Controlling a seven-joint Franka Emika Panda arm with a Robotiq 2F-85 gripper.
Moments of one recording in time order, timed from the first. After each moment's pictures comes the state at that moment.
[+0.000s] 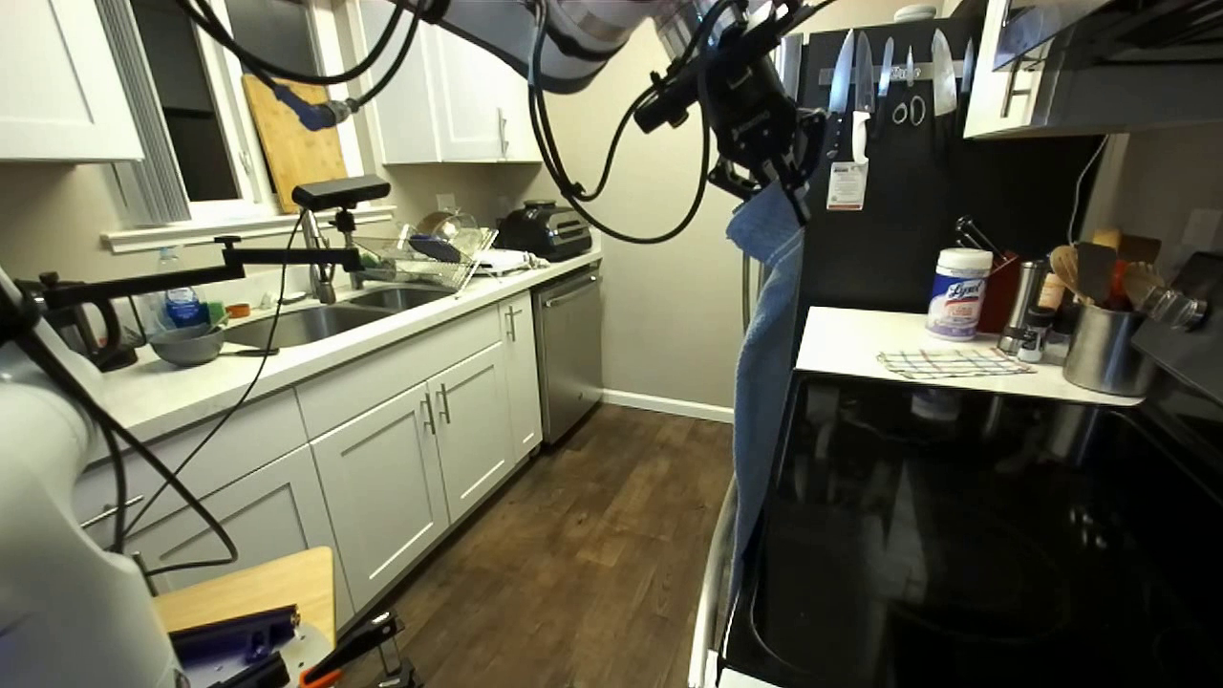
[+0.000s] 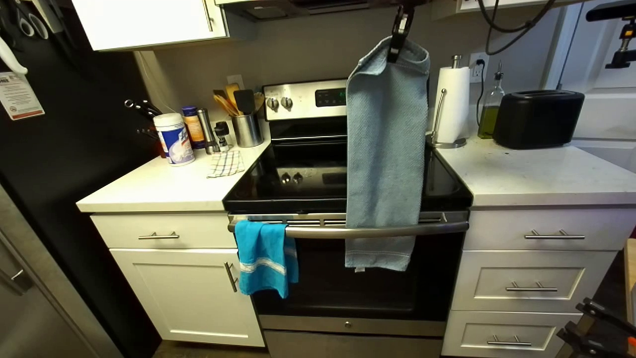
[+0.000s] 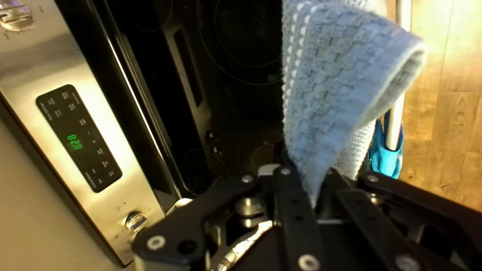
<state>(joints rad) 0.05 -0.07 -0.02 -1.89 -0.35 2.24 -0.28</state>
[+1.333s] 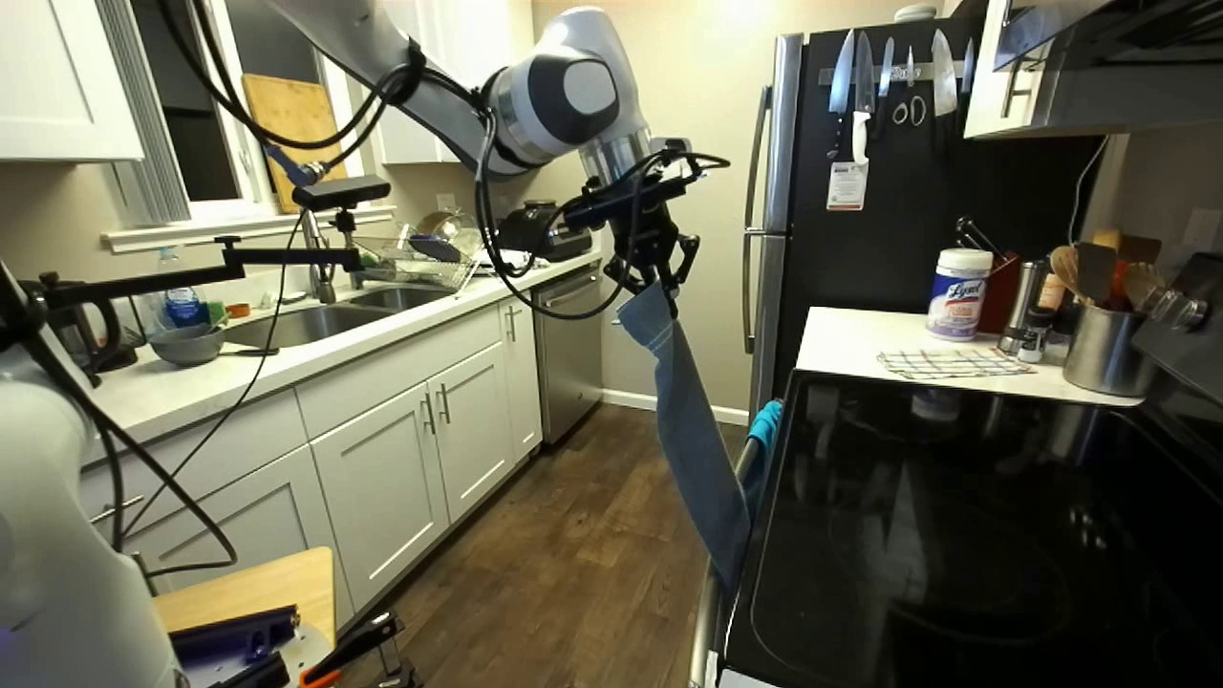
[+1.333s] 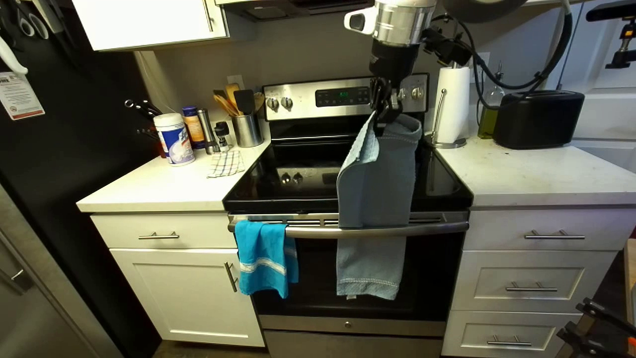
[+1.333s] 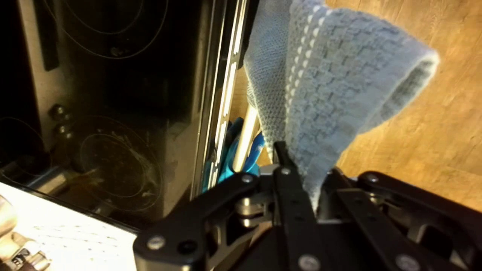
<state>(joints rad) 0.15 -0.04 0.11 -2.08 -0.25 2.29 -0.44</state>
